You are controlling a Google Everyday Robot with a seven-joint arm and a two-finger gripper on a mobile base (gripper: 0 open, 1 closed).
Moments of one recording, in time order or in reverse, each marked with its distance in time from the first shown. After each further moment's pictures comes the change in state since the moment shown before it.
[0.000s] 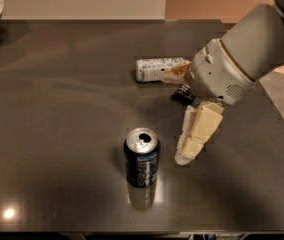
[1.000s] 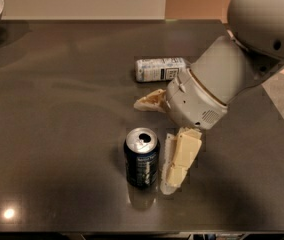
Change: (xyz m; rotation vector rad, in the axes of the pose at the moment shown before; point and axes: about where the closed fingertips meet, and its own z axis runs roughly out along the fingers) arm -0.013 0.038 0.048 -0.162 -0.038 -0.055
